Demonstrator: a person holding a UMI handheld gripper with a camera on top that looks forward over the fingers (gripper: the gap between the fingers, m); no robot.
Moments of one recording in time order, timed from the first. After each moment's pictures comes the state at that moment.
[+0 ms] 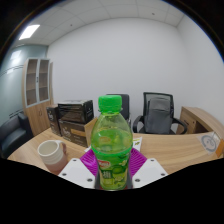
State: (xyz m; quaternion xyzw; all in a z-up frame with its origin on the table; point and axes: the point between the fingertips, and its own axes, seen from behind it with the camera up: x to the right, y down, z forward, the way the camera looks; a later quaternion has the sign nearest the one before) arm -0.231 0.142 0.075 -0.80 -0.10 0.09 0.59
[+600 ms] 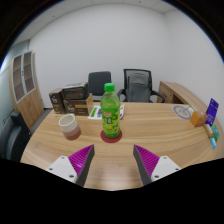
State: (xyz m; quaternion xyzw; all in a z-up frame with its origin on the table) arm -0.194 -0.057 0.084 -0.88 -0.01 0.03 0.47
